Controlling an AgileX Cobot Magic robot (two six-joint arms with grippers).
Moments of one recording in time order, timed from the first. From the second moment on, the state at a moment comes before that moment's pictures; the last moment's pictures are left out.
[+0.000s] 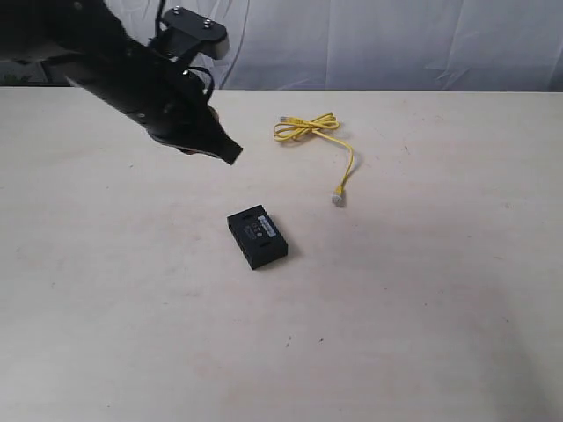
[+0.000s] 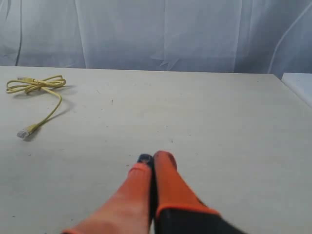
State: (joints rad) left arm -0.46 1.76 -1.29 -0.38 0.66 0.55; right arm 0.00 0.01 0.00 -0.01 0.31 -0.01
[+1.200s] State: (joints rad) left arm -0.58 2.29 -1.72 -0.23 0.79 0.56; right arm 0.00 0.01 0.00 0.00 0.27 -0.01
